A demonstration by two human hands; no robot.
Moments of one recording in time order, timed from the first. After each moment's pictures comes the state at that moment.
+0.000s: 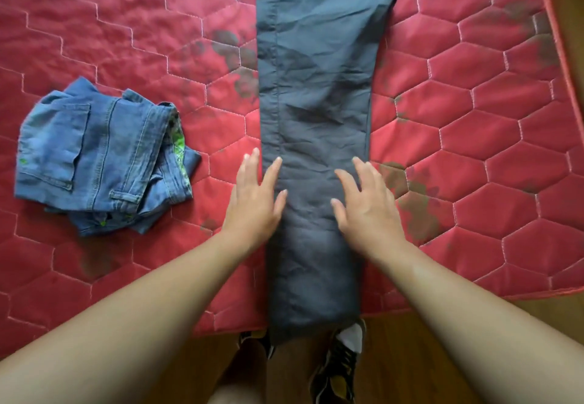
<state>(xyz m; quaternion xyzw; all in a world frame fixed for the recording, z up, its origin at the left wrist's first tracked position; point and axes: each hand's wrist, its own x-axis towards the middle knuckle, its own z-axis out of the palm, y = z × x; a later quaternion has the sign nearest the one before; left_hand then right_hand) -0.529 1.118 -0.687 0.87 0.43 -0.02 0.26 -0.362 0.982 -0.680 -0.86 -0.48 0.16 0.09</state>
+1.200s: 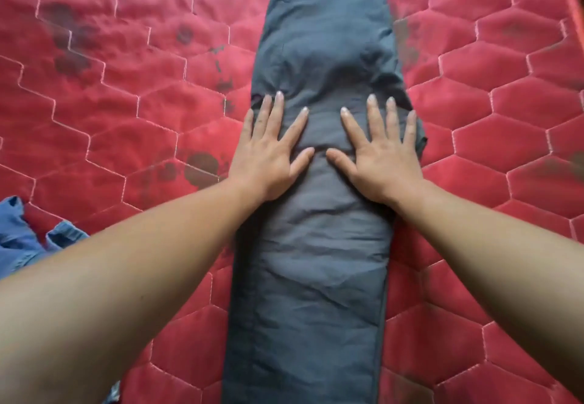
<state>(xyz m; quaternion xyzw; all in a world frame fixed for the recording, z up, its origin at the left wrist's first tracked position) -0.300 1.400 -0.745 0.93 0.37 -0.05 0.06 -0.113 1.286 -0.742 -0.82 -0.57 0.06 -0.06</state>
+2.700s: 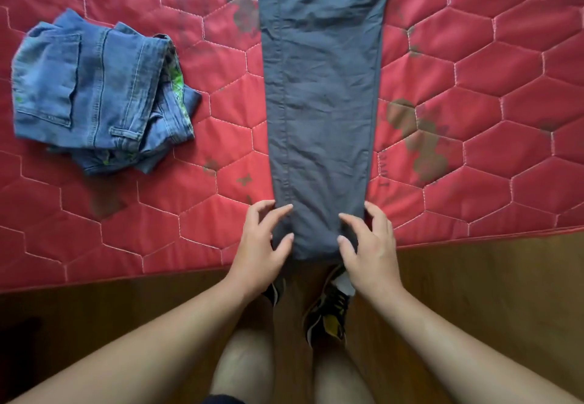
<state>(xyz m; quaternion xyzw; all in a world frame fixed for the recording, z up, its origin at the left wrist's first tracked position) -0.629 0.983 -0.687 0.76 0.45 0.04 0.47 -0.462 0.846 -0.687 -0.87 -0.34 0.30 0.18</state>
